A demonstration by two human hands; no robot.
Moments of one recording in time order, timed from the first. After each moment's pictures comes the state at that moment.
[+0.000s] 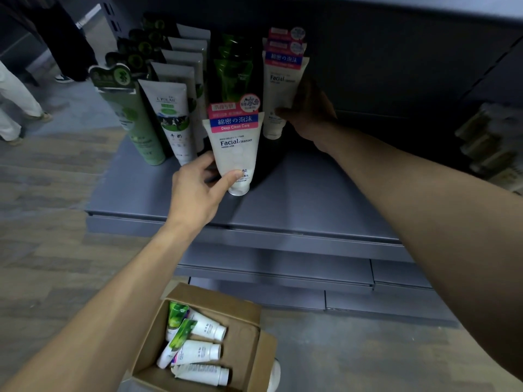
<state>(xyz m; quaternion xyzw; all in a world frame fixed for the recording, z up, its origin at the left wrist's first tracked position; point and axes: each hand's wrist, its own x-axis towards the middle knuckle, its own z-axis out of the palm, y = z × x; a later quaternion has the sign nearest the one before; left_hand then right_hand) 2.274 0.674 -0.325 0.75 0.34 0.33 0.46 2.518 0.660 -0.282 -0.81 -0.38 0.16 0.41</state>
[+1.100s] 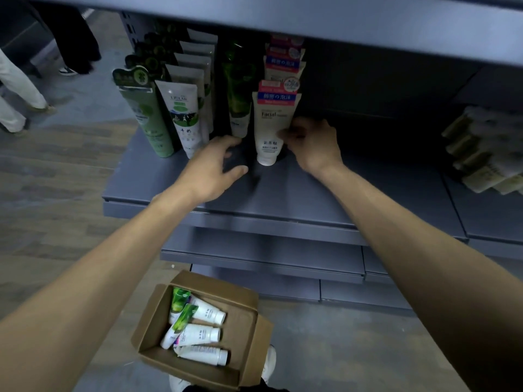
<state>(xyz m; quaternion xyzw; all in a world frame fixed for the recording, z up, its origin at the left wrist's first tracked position) 2.278 0.695 -0.304 0.87 0.31 0.16 0.35 2.467 0.595 -0.277 -0.81 -0.43 0.12 0.37</state>
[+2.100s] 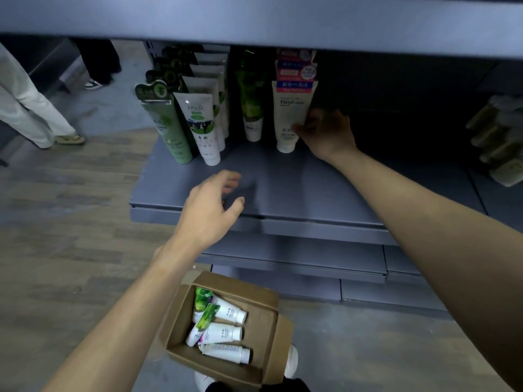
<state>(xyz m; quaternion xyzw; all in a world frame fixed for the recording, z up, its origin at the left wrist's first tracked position) 2.224 0.654 -0.306 0.86 0.36 0.19 0.30 2.486 0.615 -0.276 -0.84 -0.41 0.12 0.33</state>
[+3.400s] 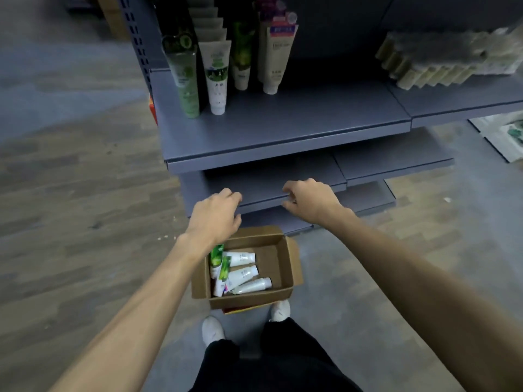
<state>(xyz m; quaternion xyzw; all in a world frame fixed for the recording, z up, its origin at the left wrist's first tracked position) 2.053 0.662 -0.345 0.98 0.14 -0.06 0.14 2.194 0.491 -0.324 -0.92 -0.36 0.15 0.00</state>
